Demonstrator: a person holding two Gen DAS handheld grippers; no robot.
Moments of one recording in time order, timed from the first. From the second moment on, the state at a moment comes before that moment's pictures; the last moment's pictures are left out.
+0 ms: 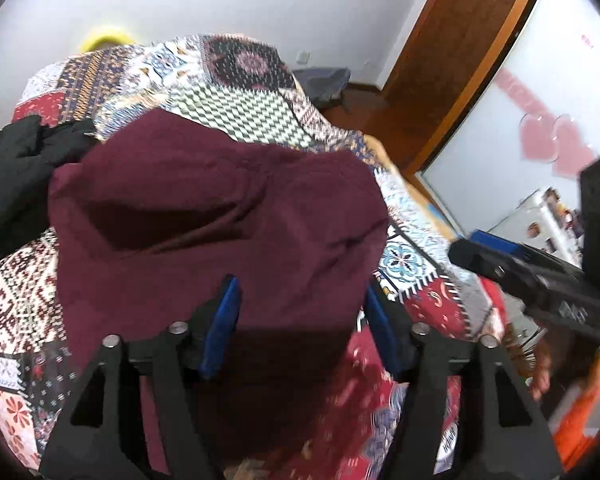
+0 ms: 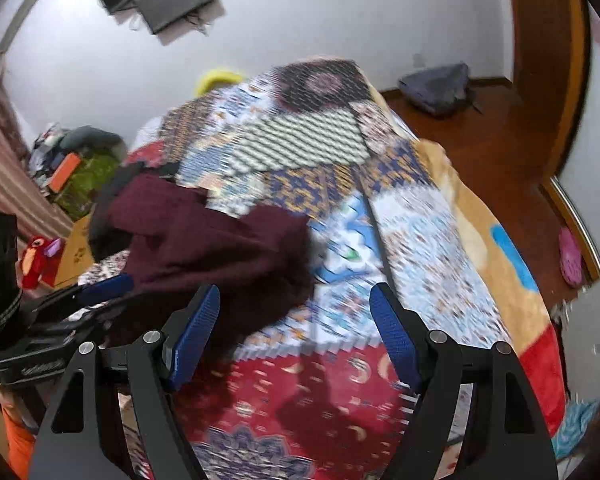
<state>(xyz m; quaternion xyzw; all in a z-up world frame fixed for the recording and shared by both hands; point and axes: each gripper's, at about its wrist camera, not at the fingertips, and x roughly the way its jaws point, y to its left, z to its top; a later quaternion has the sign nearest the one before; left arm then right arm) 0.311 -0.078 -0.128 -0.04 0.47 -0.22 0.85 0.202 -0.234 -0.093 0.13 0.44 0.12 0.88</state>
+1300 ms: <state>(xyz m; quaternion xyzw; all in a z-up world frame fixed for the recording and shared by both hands) 0.282 0.052 -0.177 -0.03 0.50 -0.08 0.86 0.249 -0.201 -0.134 -0.01 0.48 0.14 0.87</state>
